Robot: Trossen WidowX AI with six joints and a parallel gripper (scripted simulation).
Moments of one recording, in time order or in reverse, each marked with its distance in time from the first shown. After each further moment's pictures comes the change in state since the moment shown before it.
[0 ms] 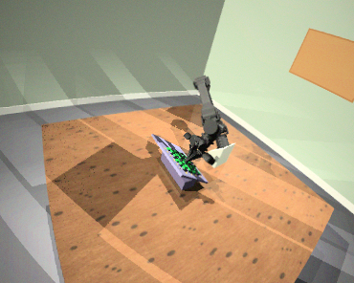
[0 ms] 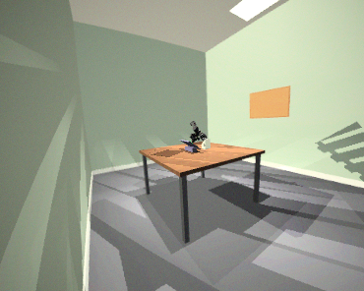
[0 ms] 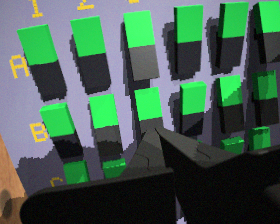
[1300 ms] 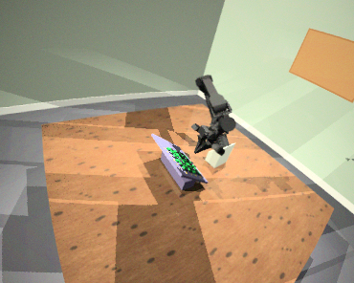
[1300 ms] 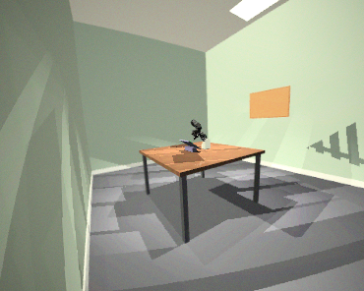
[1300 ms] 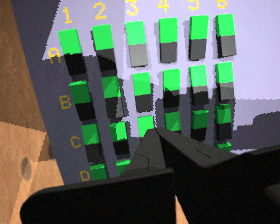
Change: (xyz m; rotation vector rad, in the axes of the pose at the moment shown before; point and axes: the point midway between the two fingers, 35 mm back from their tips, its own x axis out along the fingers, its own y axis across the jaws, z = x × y) arm -0.056 0.003 0.001 -0.018 0.026 0.008
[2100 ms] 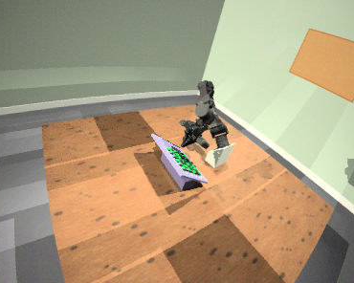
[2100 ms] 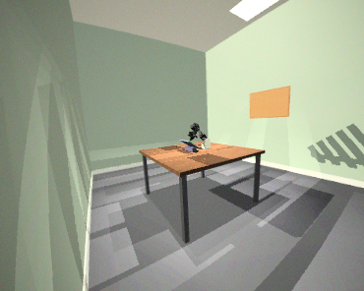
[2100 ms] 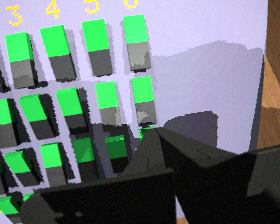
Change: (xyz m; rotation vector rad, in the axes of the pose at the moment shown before) arm 0.027 -0.079 -0.002 0.010 -0.012 -0.011
